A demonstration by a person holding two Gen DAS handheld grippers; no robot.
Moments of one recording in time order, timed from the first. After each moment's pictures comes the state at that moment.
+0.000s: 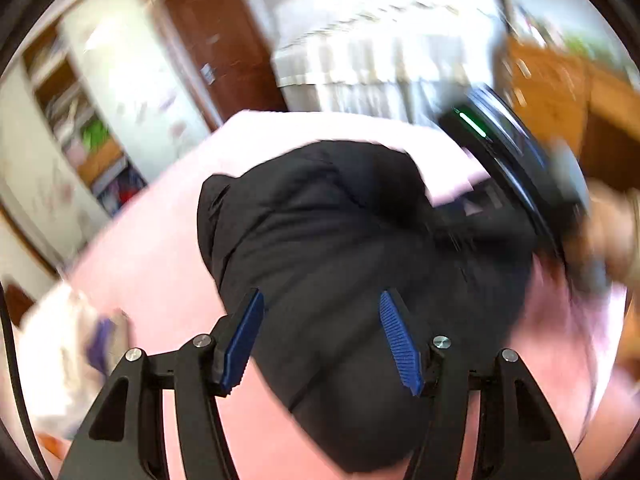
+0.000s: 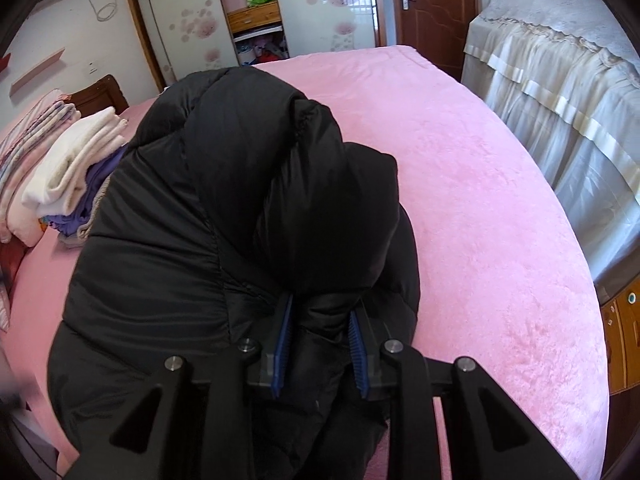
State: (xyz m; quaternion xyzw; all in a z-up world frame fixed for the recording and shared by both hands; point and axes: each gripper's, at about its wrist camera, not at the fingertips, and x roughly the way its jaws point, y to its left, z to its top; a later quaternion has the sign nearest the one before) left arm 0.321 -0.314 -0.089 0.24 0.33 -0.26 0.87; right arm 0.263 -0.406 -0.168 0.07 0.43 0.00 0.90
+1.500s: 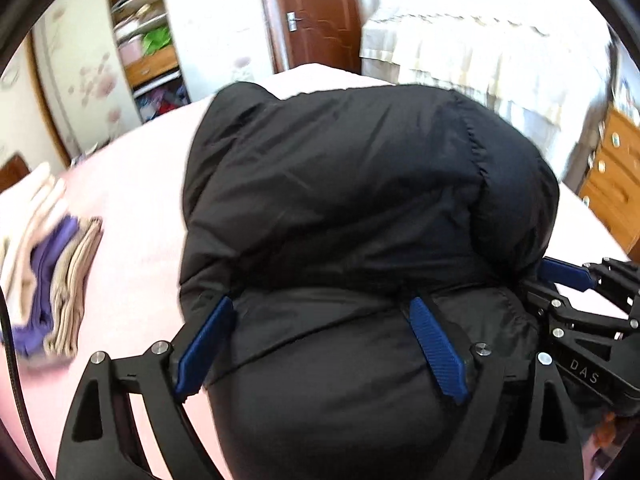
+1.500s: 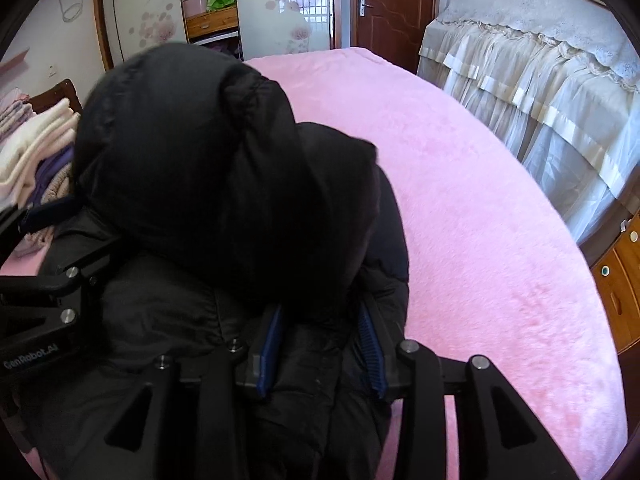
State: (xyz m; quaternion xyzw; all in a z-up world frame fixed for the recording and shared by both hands) left arm 0.404 -0.302 -0.201 0.12 0.39 -0.15 0.90; right arm 0.262 -0.375 -0.189 0.06 0.42 -0.09 0.90
